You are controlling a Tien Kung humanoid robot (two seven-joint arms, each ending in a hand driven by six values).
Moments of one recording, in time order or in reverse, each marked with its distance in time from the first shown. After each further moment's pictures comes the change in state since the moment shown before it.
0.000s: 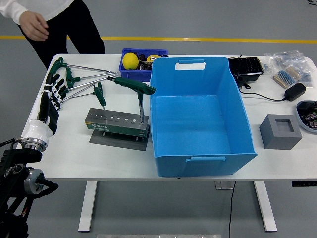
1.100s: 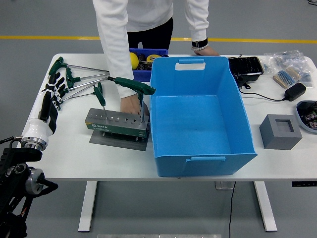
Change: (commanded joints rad) left arm -0.004 0.000 0.002 -0.015 0.086 0.019 0.003; right arm -0.001 0.001 -0.004 0.000 0.008 0.001 0.001
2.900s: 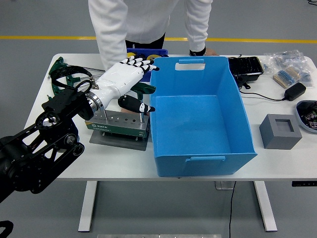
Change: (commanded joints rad) left arm -0.514 0.157 0.553 -0.049 1.025 -0.248 0.264; right arm 0.015 -0.008 0.012 0.002 -0.018 -0.004 -0.006
